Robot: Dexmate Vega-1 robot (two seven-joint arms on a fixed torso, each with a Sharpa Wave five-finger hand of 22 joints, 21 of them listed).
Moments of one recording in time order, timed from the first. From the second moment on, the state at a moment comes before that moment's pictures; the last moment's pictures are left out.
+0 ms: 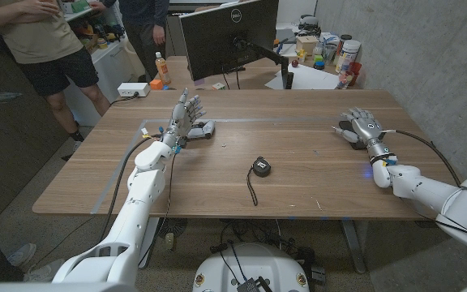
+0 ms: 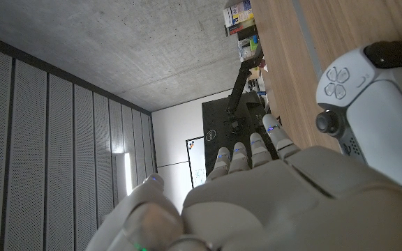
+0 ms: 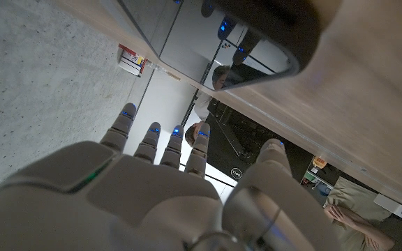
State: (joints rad) left arm 0.83 0.12 -0.06 -1.24 -0.26 -0.18 -0.40; left_hand 0.02 0.07 0.21 0.15 0.21 -0.06 0.12 0.20 0.19 -0.03 0.14 0.20 0.18 -0.05 0.16 0.20 0.19 -0.13 0.18 0.68 0.20; right arm -0.41 -0.66 -0.97 -0.56 -0.54 0.15 -0.86; right_hand 0.23 0.04 0.17 -0.14 0.18 0.27 -0.15 0.21 0.19 0.10 -0.04 0.22 0.18 0.03 0.04 0.20 0.19 0.06 0.21 0.30 0.20
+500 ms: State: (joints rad) left arm 0.82 0.13 -0.06 -1.24 -0.25 -0.17 -0.38; left_hand 0.02 0.07 0.21 0.15 0.21 -0.06 0.12 0.20 0.19 -0.03 0.14 0.20 0.18 -0.05 0.16 0.20 0.19 -0.13 0.18 0.68 0.20; right arm -0.38 -0.65 -1.02 -0.51 -0.49 0.18 -0.84; right_hand 0.23 0.04 0.17 -0.14 0.18 0.26 -0.15 0.20 0.20 0.09 -0.04 0.21 0.18 0.03 0.05 0.20 0.19 0.07 0.22 0.31 0.20
